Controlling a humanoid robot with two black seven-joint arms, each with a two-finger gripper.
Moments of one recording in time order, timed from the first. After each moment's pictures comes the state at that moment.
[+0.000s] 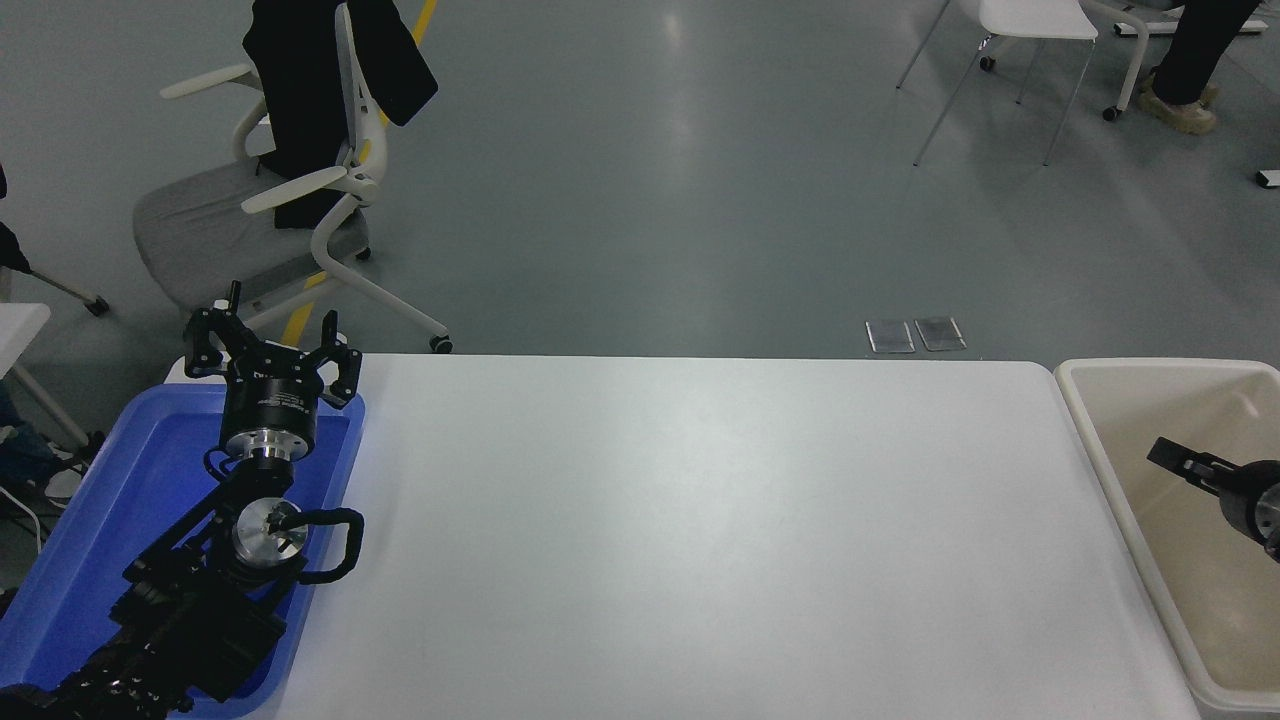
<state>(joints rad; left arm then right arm) -0.54 0.16 -1.09 -0.55 0.03 -0.40 -0.56 0.76 -0.58 -0.07 0.41 -0.66 0.01 0.15</state>
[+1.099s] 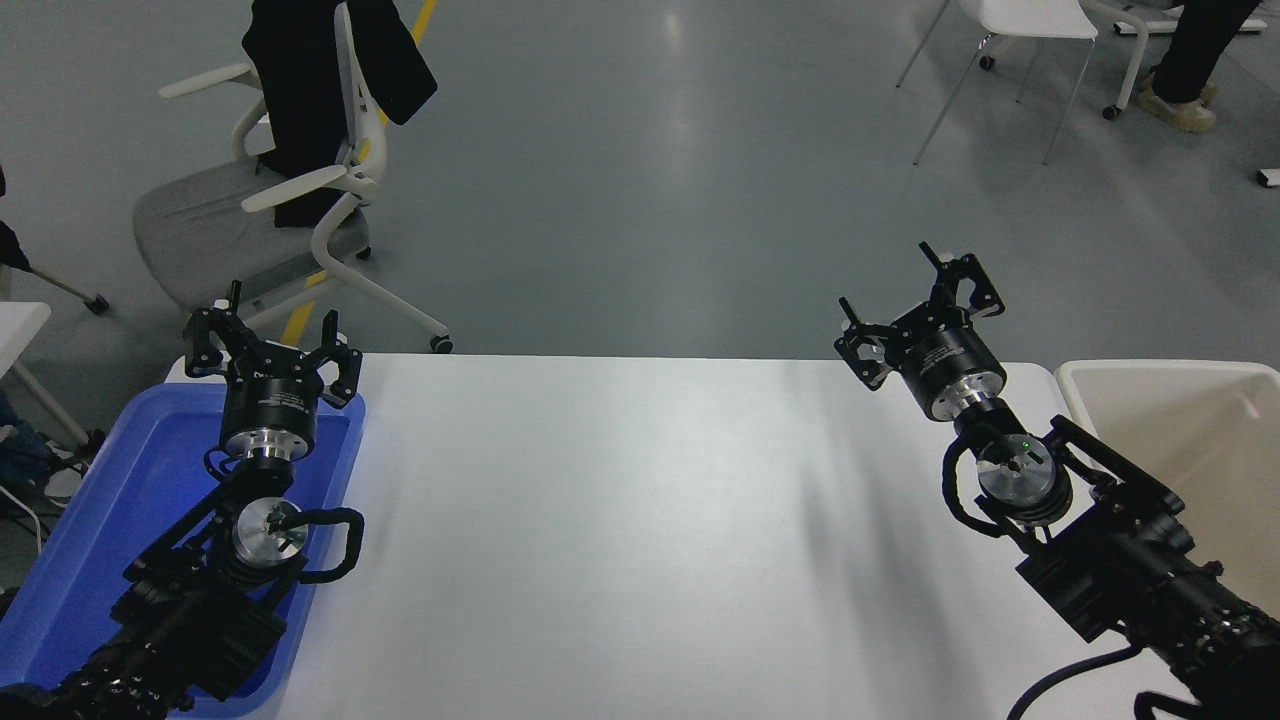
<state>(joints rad) -0.54 0.16 -1.09 -0.55 0.03 -0.40 -0.56 0.58 -0.16 0.82 0.65 0.19 0.38 0.22</state>
